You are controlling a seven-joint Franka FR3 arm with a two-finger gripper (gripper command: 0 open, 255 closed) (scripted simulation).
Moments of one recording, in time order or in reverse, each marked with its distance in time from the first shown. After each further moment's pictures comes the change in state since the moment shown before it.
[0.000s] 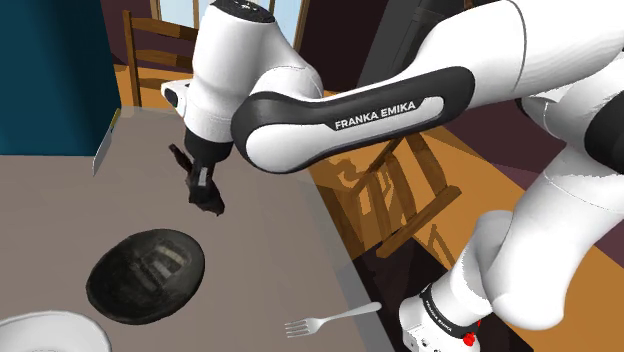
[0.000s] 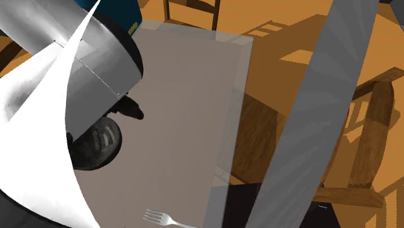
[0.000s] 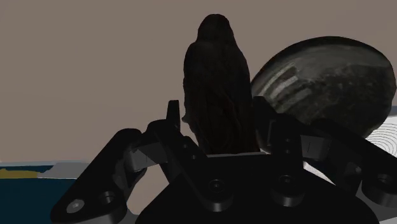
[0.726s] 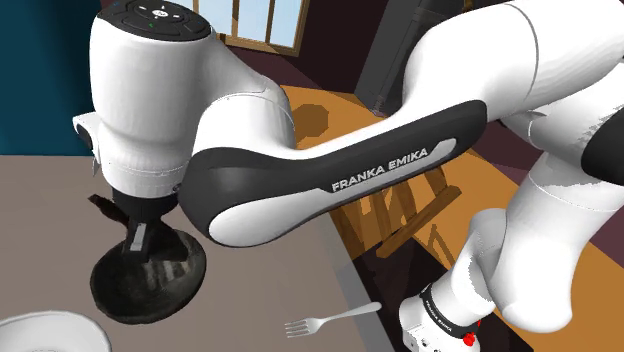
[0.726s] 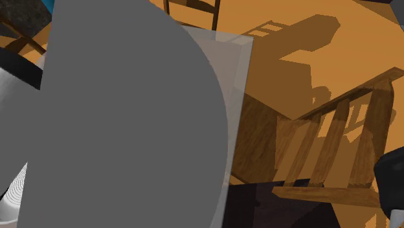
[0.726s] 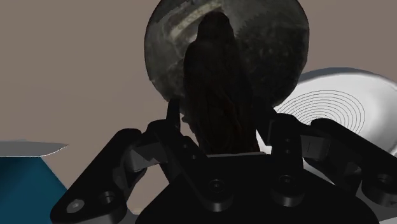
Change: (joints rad) arm 0.154 0.107 0.069 0.138 -0.109 -0.067 0.264
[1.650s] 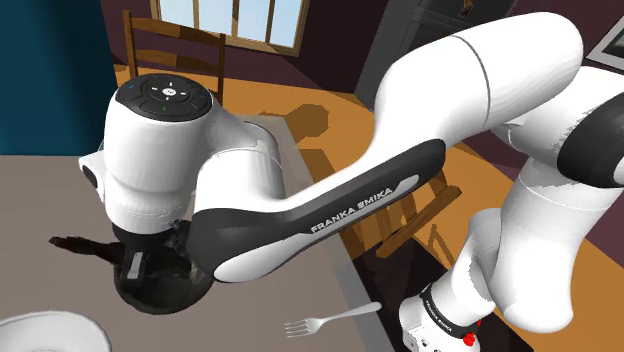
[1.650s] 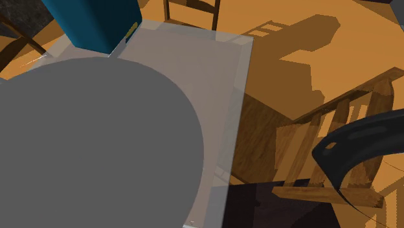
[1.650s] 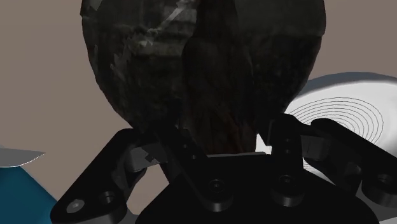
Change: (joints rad) arm 0.018 0.067 -0.014 -0.065 -0.057 0.174 0.056
